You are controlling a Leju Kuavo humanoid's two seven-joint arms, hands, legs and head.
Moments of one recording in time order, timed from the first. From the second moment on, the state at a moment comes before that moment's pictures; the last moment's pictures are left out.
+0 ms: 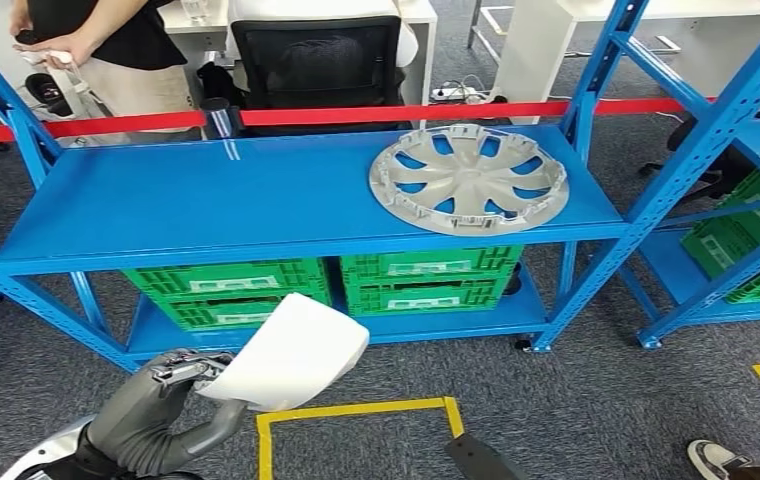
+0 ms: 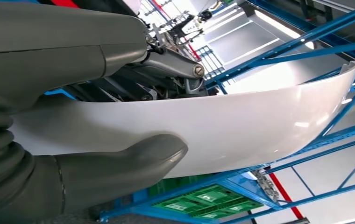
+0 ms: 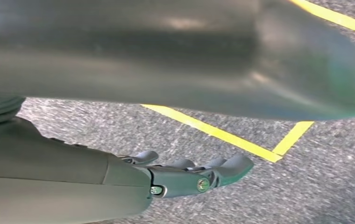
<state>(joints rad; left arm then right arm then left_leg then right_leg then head) 0.11 0.12 -0.39 -1.76 -0.20 -0.39 -0.45 0.02 -0.06 0.67 -0.43 -0.10 -0.24 -0.33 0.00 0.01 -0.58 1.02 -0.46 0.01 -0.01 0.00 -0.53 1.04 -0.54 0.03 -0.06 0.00</state>
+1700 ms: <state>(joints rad) 0.08 0.10 -0.43 -1.74 -0.20 -0.41 -0.42 0.00 -0.07 0.67 -0.43 -0.07 -0.26 -0.31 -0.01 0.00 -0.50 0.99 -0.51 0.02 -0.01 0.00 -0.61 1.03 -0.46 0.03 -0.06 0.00</state>
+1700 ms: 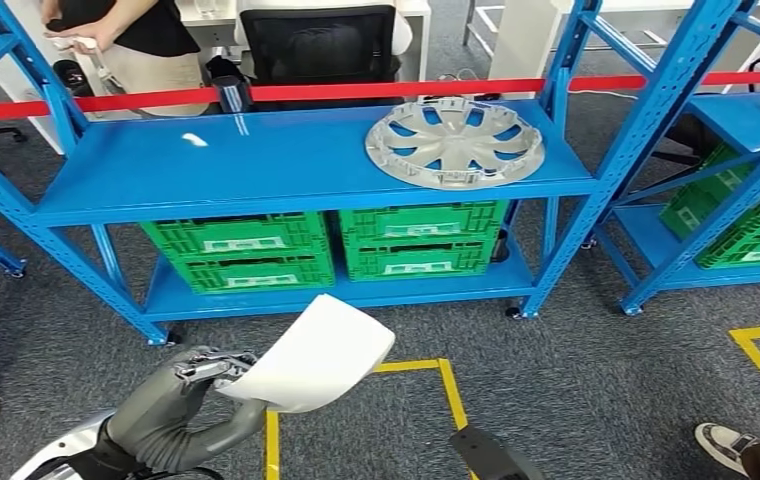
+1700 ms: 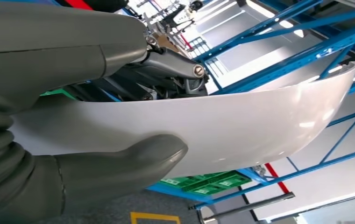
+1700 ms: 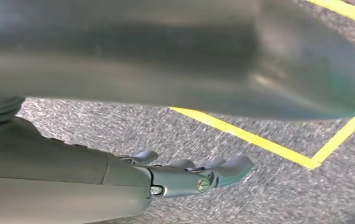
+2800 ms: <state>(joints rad) 0.08 0.10 -0.43 -1.75 -0.22 -0.40 -0.43 0.02 -0.08 0.66 -0.44 -0.08 -0.27 -0.32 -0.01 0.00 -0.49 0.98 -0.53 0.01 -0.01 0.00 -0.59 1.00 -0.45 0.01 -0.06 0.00</state>
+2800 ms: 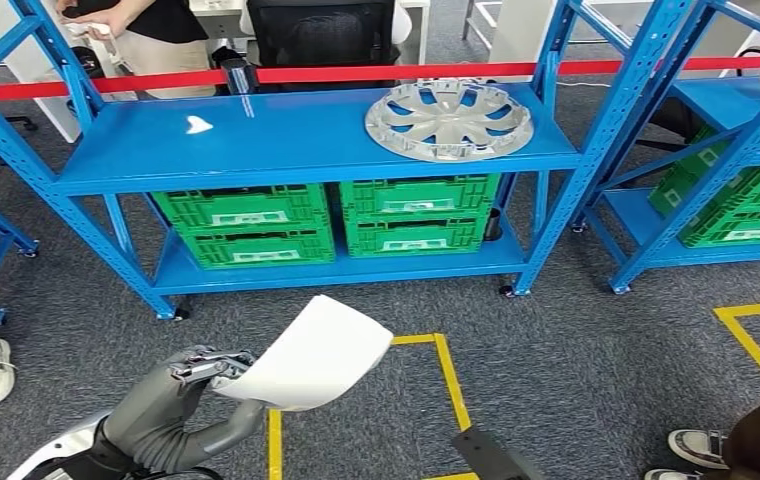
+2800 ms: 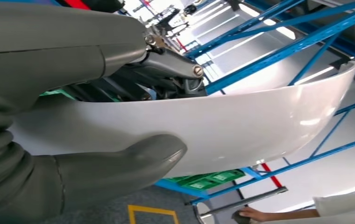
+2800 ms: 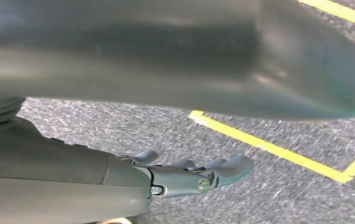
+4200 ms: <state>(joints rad) 0.02 0.11 -0.47 -1.68 -0.21 -0.38 -0.47 -0.04 -0.04 0.64 -0.38 -0.11 -0.27 -0.35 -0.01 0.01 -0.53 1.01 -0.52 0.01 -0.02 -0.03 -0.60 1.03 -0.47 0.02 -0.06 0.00</state>
